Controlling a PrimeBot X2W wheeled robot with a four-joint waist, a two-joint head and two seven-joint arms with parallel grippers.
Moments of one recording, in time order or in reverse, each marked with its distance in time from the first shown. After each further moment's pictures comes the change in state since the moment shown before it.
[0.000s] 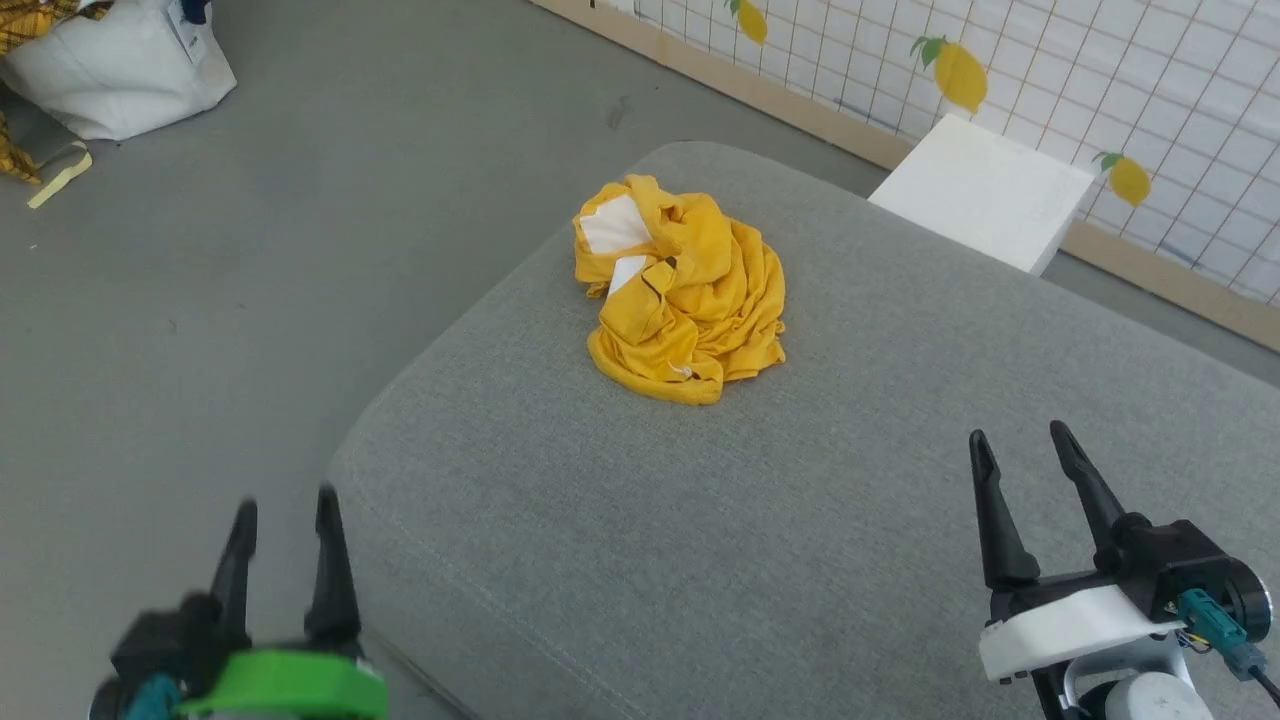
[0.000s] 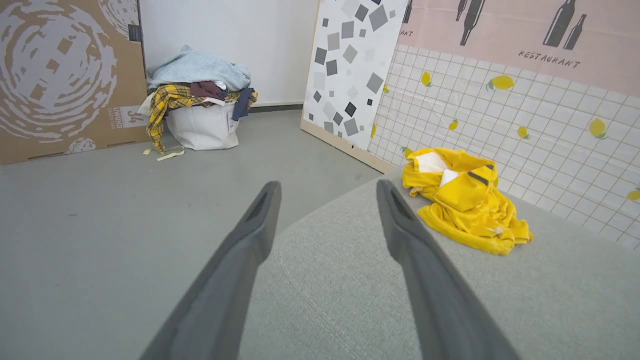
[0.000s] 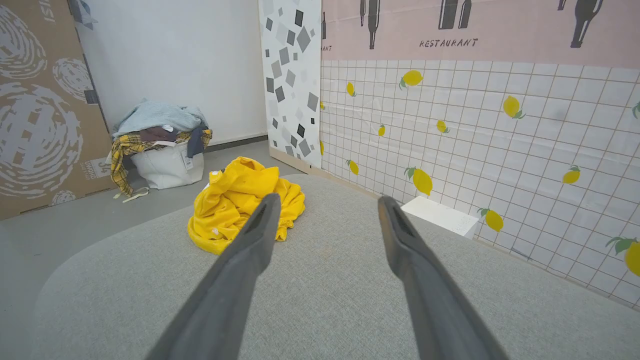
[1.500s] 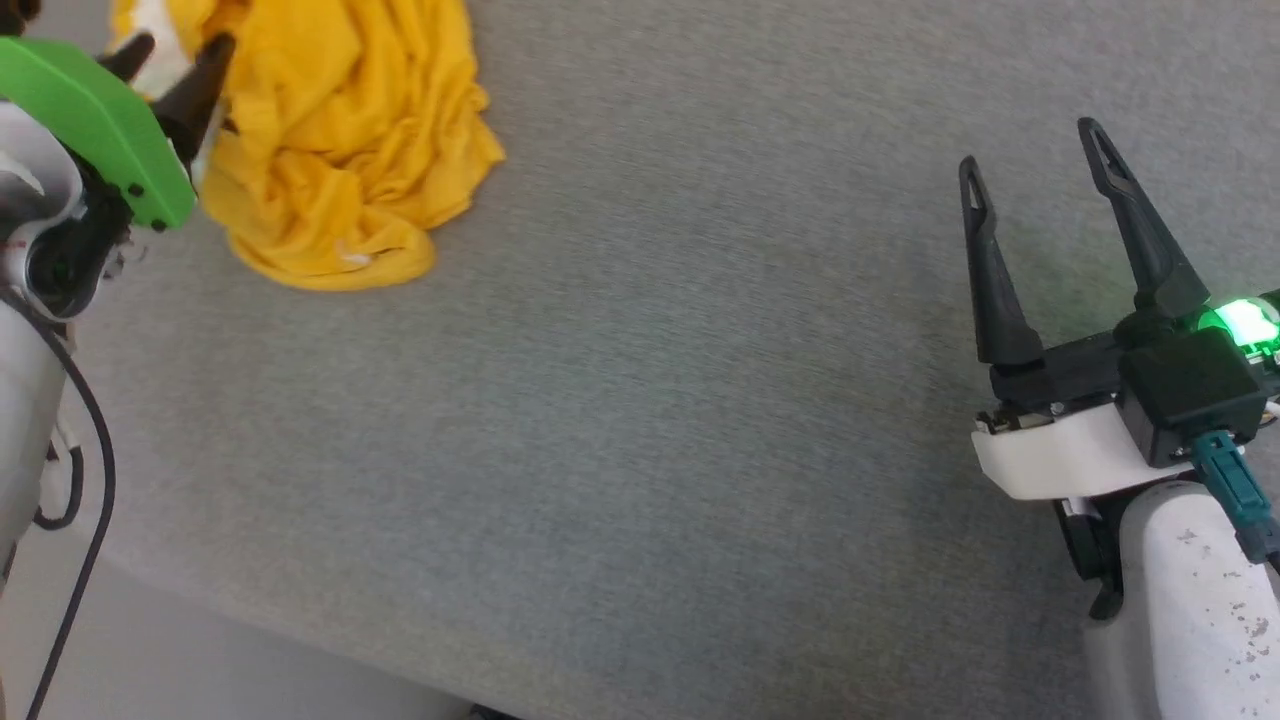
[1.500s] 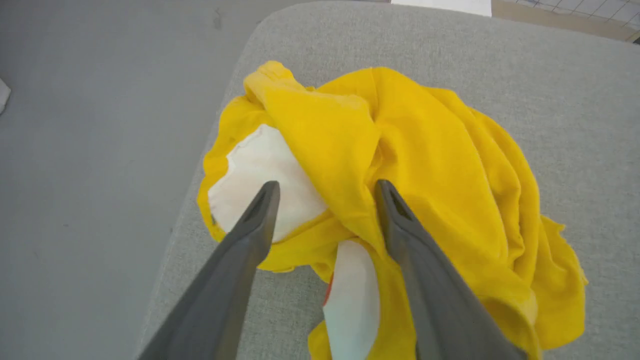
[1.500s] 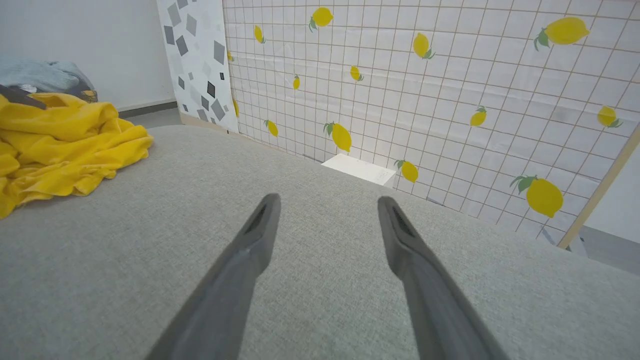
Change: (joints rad) left arm -1.094 0.557 -0.621 0.596 -0.693 -0.040 0.500; right arm -0.284 0.001 0.082 -0.310 -0.273 0.000 0.116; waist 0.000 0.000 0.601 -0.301
